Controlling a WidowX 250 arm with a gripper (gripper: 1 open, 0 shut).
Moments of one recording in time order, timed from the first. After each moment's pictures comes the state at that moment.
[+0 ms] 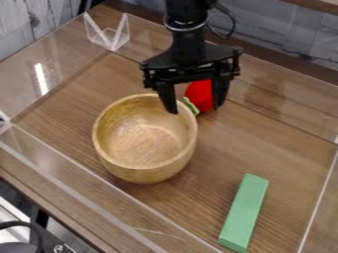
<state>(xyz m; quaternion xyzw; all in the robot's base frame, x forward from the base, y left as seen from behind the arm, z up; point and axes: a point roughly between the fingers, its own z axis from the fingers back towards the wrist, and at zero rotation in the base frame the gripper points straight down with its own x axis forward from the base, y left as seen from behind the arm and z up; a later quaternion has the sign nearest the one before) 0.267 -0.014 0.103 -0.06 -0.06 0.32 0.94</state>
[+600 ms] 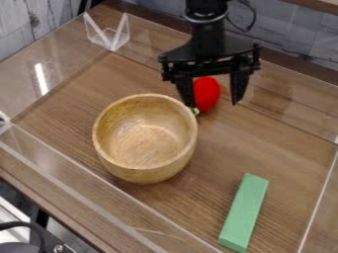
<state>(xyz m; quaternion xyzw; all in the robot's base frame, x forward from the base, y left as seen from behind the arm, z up) 0.280 -0.033 0.111 -0.07 -0.06 0.29 0.95</state>
